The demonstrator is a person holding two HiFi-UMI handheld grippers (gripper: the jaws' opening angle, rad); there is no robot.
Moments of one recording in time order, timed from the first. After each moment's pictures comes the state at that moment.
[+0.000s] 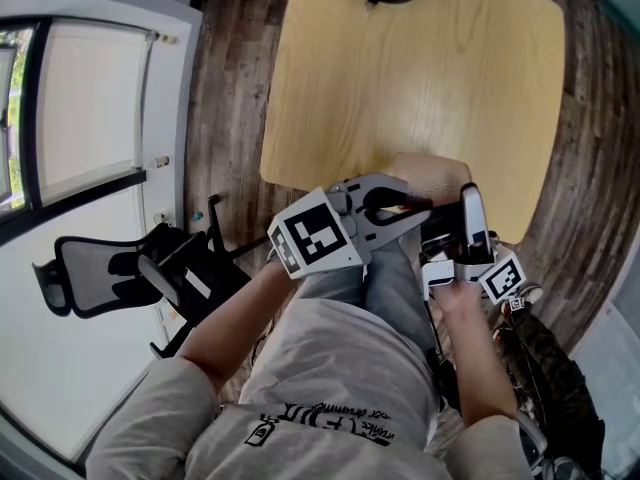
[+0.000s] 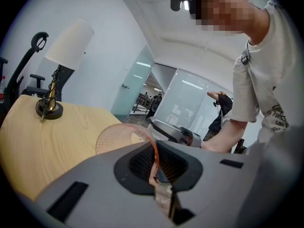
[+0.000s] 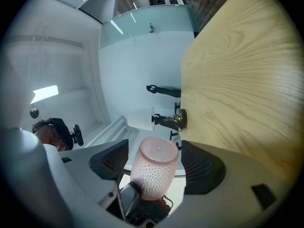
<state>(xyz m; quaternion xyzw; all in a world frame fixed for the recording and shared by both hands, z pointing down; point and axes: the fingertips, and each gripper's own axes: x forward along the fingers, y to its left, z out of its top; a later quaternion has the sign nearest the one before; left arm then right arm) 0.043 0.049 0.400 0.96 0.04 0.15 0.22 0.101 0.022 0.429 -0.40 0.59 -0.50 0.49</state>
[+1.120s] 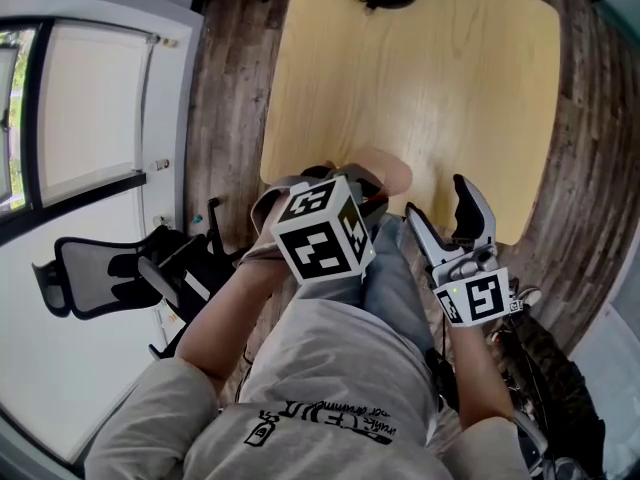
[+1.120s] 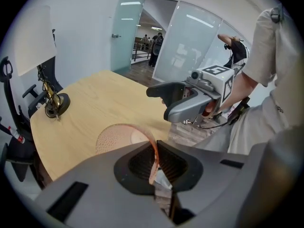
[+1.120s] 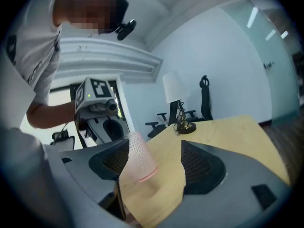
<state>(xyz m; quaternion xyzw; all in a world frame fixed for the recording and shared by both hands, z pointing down) -0.010 0.045 0.446 0.85 0.08 0.51 0.11 0.043 0.035 0.416 -0.52 0.83 -0.18 -0.02</state>
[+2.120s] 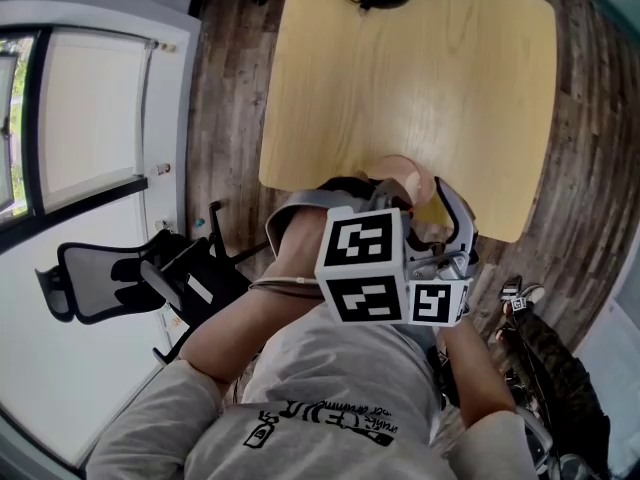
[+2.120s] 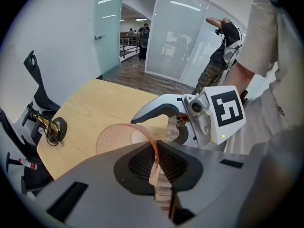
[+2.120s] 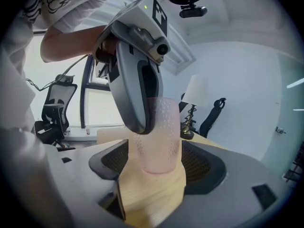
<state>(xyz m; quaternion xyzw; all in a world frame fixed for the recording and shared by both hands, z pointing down) 0.027 0.065 0.412 0.83 0.11 0.54 0.02 0.011 0.039 0.440 -0.52 0.82 -0.01 -0.24</state>
